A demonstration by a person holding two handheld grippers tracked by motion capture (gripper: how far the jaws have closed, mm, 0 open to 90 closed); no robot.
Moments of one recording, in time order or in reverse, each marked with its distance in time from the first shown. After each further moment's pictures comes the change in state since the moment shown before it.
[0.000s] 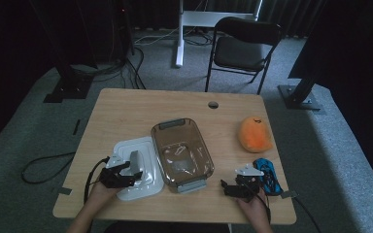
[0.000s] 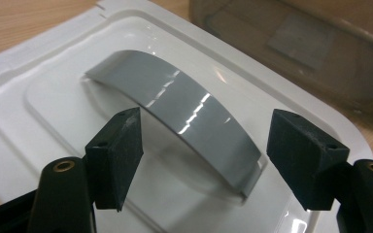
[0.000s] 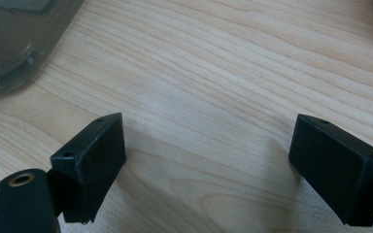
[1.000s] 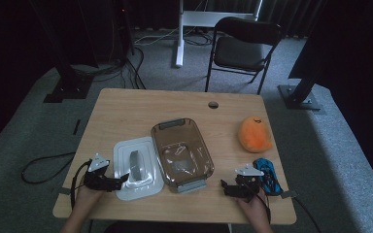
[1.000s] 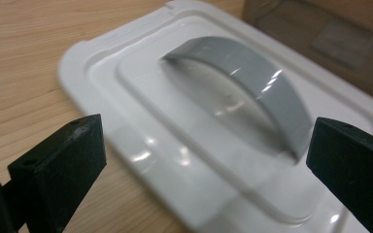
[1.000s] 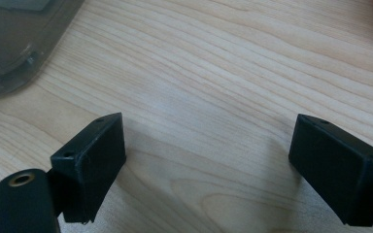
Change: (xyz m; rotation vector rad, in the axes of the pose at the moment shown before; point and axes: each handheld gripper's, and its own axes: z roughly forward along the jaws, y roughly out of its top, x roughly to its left) left arm 0.025 -0.020 -0.031 -0.033 0.119 -0.041; right arm 0.000 0.000 0.000 0.000 0.000 0.000
